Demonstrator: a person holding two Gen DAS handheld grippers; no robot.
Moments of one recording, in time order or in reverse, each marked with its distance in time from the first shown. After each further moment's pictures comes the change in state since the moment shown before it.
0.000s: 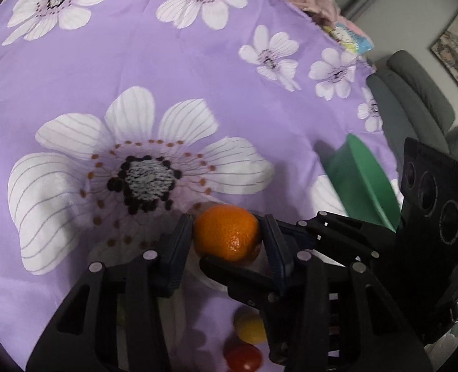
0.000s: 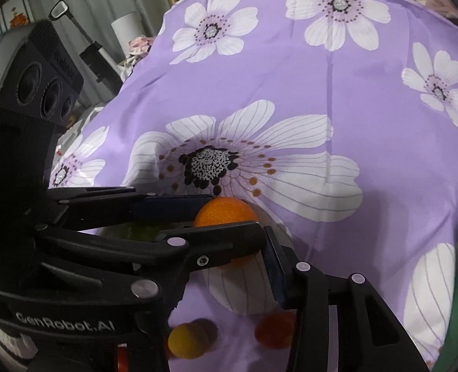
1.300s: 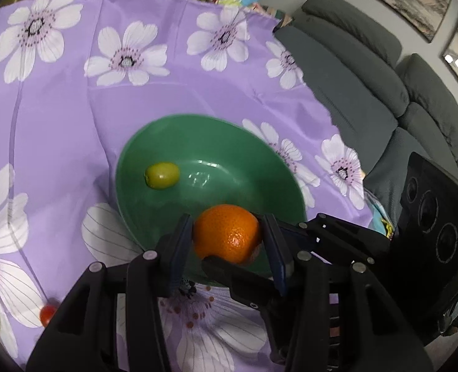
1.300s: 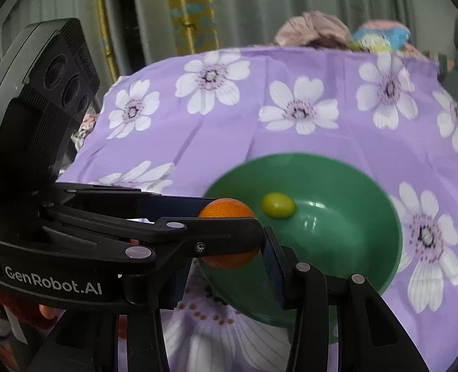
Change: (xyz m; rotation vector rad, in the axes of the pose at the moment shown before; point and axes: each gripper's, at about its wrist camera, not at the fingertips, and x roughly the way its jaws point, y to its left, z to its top) left arm 0.077 -0.226 0.011 0.286 0.090 -0.137; right arm -0.156 -0.146 -0.088 0.177 -0.255 -0.199
